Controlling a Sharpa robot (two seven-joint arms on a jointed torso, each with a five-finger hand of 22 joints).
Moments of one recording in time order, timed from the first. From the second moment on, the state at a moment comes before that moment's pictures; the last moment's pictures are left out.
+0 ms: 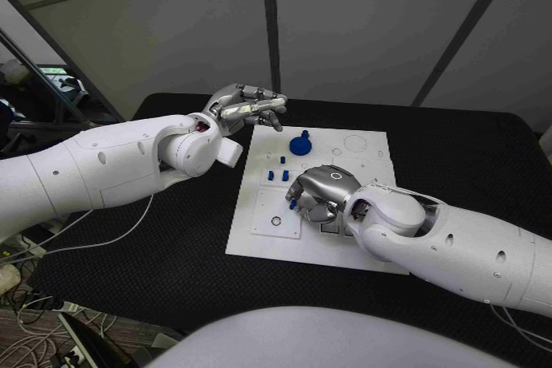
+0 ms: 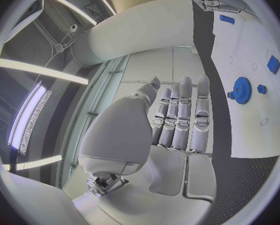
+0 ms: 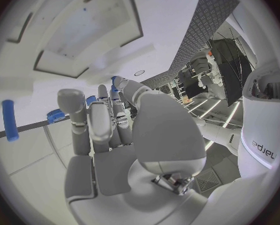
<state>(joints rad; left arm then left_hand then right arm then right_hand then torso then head) 1.11 -0.89 0.07 1.43 -0.12 -0.15 0.33 1.40 -0.07 0.25 0.02 0.06 1.00 0.17 0.17 0.09 1.00 0.12 0.37 0.18 1.01 0.06 0.70 0.47 0.13 1.04 0.17 0.19 0.83 1.06 -0.52 -0.09 1.52 -1.76 -0.28 -0.15 1.33 -0.14 0.48 -0.04 0.18 1.04 0.16 0.06 0.07 1.09 0.10 0.13 0.07 1.47 0.01 1.24 1.12 0.14 1.28 0.11 1.14 0.87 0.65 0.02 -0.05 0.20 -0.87</state>
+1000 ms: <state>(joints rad) 1.11 -0.89 0.07 1.43 -0.12 -0.15 0.32 1.40 -0.07 0.25 0.02 0.06 1.00 0.17 0.17 0.09 1.00 0.12 0.37 0.18 1.01 0.06 0.69 0.47 0.13 1.04 0.17 0.19 0.83 1.06 -0.57 -0.09 1.58 -1.74 -0.35 -0.13 1.33 -0.15 0.47 -0.04 0.19 1.01 0.16 0.06 0.07 1.10 0.09 0.16 0.07 1.46 0.01 1.24 1.12 0.14 1.27 0.11 1.13 0.87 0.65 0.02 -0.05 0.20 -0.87</state>
